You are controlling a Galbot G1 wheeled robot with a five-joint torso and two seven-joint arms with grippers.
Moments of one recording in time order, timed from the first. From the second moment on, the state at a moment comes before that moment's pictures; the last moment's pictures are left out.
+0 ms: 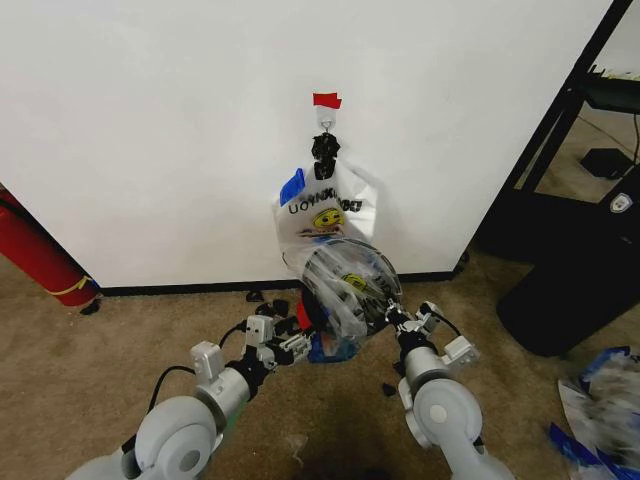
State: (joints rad) left arm 1.27 -0.78 -0.05 -2.24 -1.01 0.21 -0.24; right arm -1.31 1.39 0.29 2.01 0.99 -0.12 0.43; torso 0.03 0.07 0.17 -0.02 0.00
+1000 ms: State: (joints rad) left arm 1.25 -0.78 -0.09 -2.21 -1.01 0.23 -0.27; right arm -1.31 1.40 0.29 2.01 1.01 -0.12 0.43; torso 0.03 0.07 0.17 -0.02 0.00
